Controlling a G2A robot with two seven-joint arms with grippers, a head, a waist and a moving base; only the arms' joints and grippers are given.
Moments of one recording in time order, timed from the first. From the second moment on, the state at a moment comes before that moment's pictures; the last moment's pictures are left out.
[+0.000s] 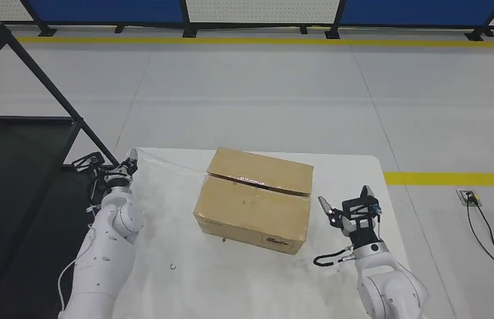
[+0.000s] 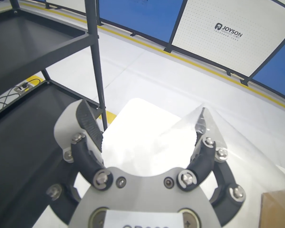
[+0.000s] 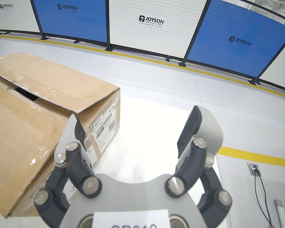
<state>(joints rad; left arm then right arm) 0.57 -1.30 -1.49 -0.68 1.00 0.15 0.23 -1.28 -1.32 1.43 -1.78 -1.48 0.00 0.09</state>
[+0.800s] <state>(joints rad) 0.47 -1.31 -1.49 -0.58 0.93 0.24 0.10 -1.26 -1.32 1.43 -1.75 -1.46 0.00 0.10</state>
